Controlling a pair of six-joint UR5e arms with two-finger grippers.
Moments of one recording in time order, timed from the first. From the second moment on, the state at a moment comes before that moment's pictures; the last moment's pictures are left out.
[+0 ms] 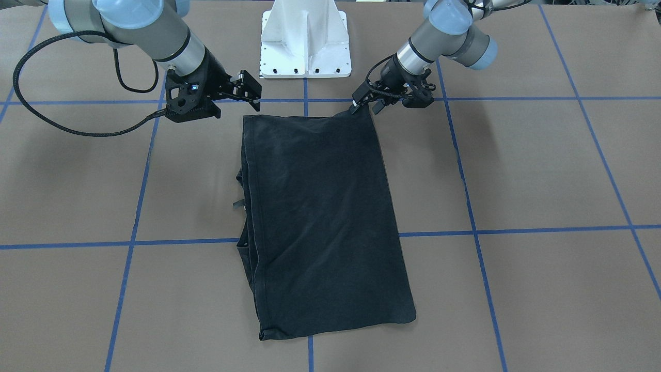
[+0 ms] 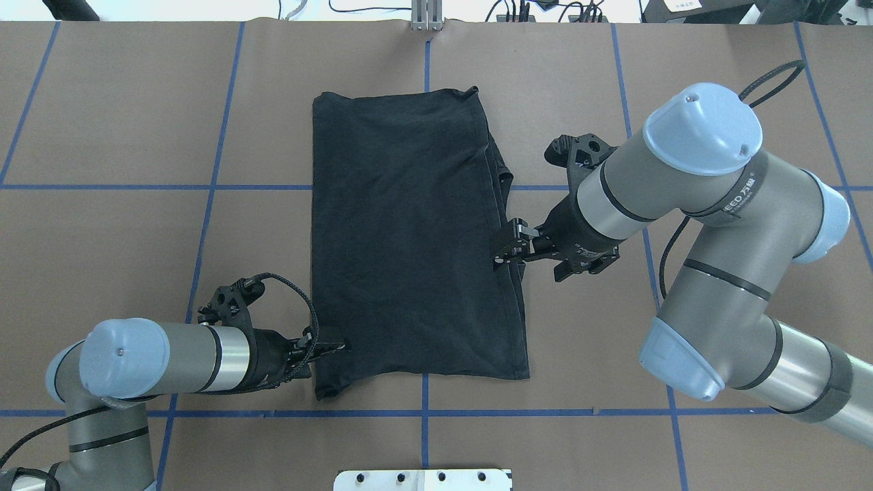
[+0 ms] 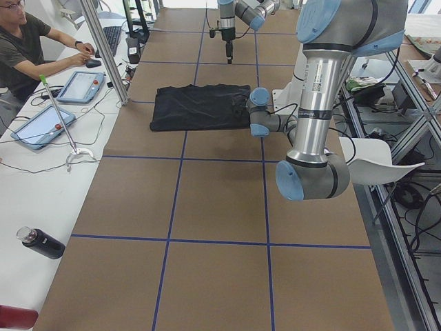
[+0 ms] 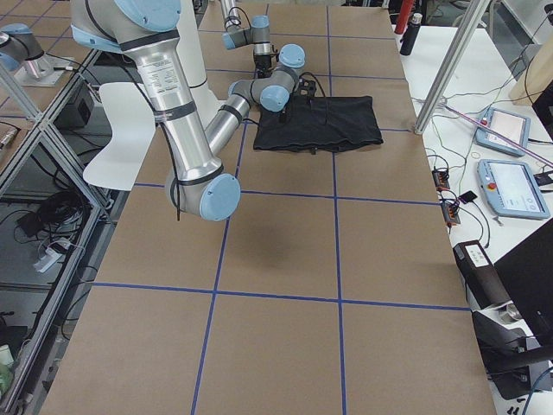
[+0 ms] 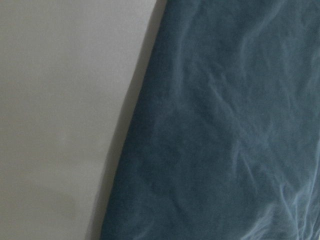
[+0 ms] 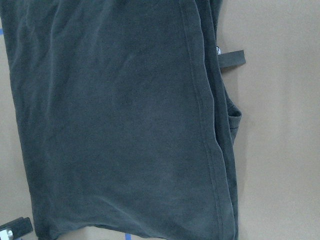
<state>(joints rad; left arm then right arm) -0.30 -1.76 -1.82 -2.45 -1.74 -1.86 0.65 -1.14 1.98 -1.44 2.22 1.27</state>
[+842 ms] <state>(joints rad) -0.25 -1.76 -1.80 -2.45 -1.74 -1.86 0.65 -1.15 1.98 -1.44 2.22 1.28</state>
